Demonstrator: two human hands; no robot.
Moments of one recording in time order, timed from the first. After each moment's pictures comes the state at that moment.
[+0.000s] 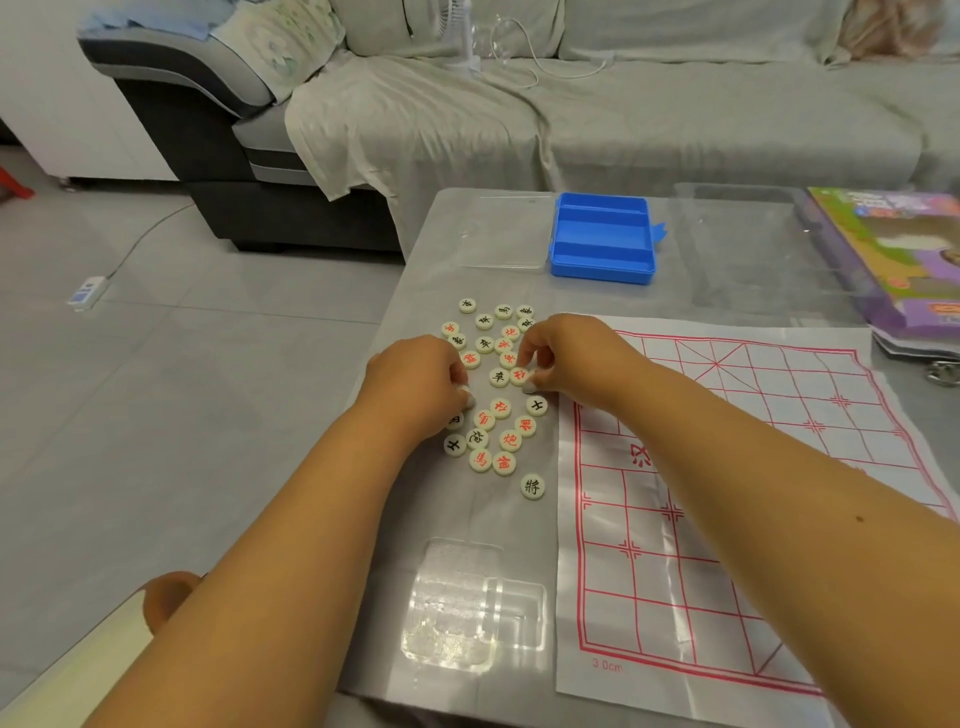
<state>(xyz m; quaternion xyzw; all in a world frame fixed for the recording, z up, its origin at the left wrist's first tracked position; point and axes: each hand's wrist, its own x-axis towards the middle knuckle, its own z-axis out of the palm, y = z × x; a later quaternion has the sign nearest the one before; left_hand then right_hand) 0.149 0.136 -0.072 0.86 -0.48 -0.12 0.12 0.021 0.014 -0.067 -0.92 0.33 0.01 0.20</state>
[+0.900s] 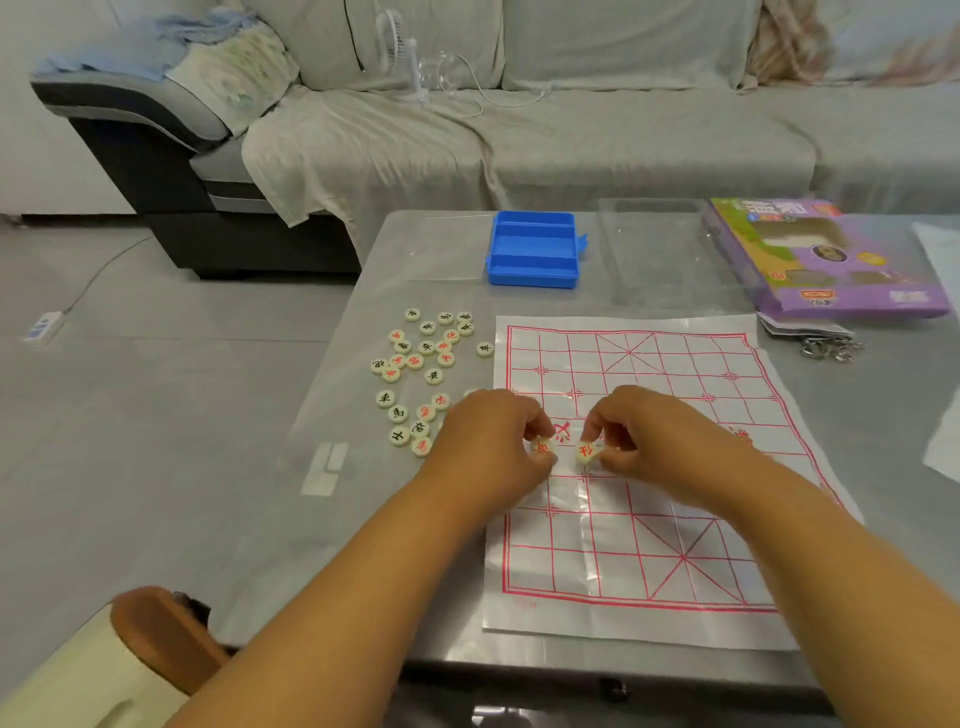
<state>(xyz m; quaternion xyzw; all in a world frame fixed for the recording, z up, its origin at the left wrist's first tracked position) 0.017 0.155 -0.053 0.76 -0.58 -0.16 0.22 -0.130 0.065 -0.046 -0.90 0.38 0.03 0.21</state>
